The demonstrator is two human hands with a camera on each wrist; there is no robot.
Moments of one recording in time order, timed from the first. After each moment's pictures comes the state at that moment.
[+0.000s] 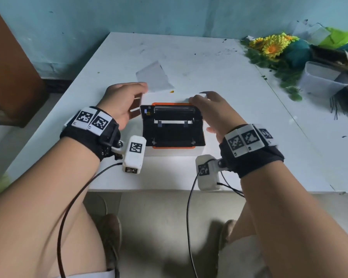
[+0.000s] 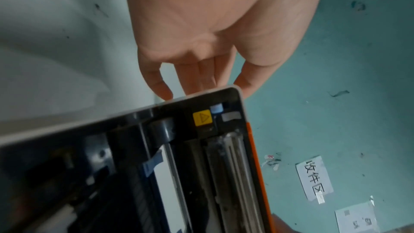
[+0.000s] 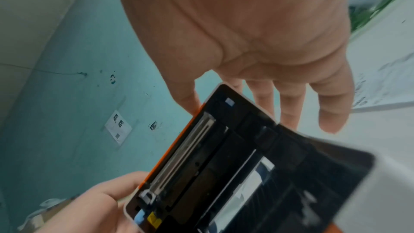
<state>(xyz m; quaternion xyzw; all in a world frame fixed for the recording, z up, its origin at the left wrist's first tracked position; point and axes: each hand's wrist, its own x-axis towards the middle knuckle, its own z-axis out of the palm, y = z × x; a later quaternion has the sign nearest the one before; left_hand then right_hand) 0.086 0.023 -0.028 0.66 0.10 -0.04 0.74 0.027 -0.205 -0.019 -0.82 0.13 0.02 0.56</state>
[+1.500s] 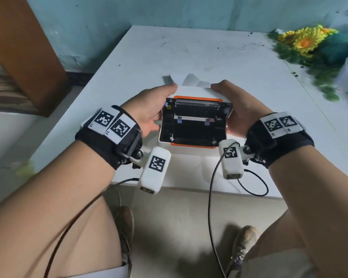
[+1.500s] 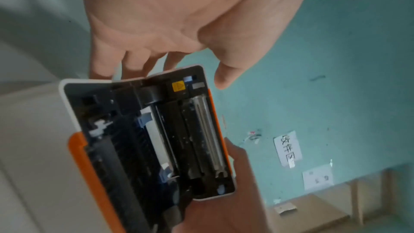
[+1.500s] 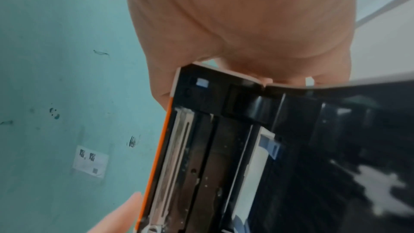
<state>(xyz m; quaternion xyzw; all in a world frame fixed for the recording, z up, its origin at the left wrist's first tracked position) 0.054 0.012 -0.022 0.72 0.10 -0.18 0.67 0.056 -0.215 -0.034 -0.61 0.13 0.16 0.76</state>
